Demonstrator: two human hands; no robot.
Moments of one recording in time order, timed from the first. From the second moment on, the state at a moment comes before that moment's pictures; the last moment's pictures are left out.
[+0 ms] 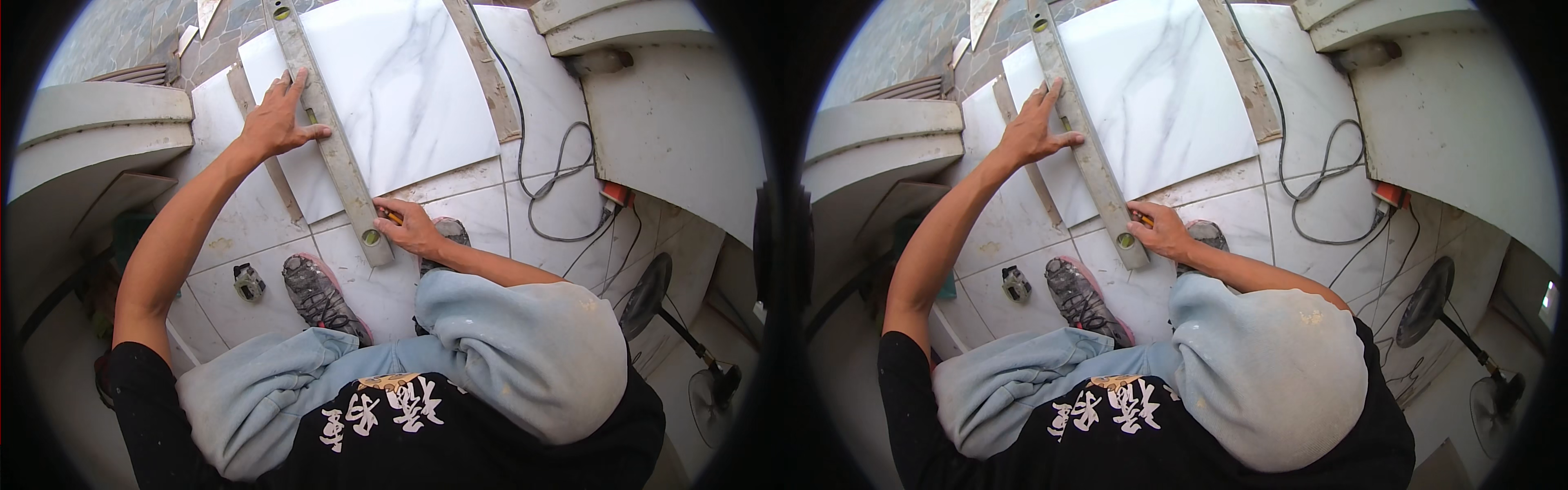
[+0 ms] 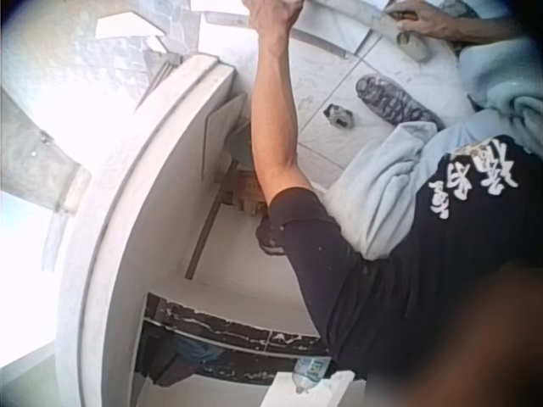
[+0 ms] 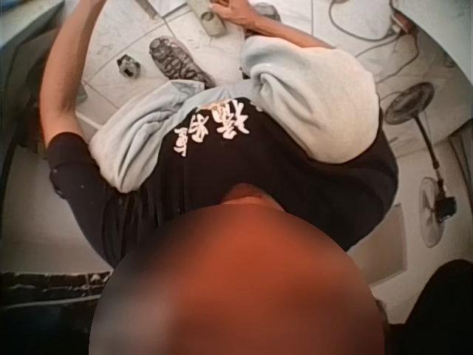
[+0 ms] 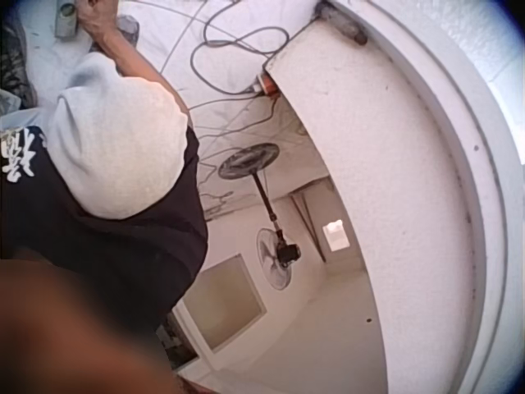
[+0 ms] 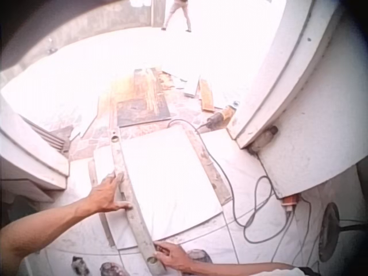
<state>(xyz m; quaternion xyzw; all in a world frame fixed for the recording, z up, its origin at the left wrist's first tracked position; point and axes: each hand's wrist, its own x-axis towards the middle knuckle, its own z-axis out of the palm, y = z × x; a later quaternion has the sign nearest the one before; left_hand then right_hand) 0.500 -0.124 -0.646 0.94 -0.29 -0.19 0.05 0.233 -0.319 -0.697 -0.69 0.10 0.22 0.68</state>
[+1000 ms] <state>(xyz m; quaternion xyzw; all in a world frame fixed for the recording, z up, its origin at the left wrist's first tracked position) 0.500 -0.124 -0.648 0.94 -0.29 -0.18 0.05 0.236 -0.320 -0.687 -0.71 0.11 0.21 0.67</state>
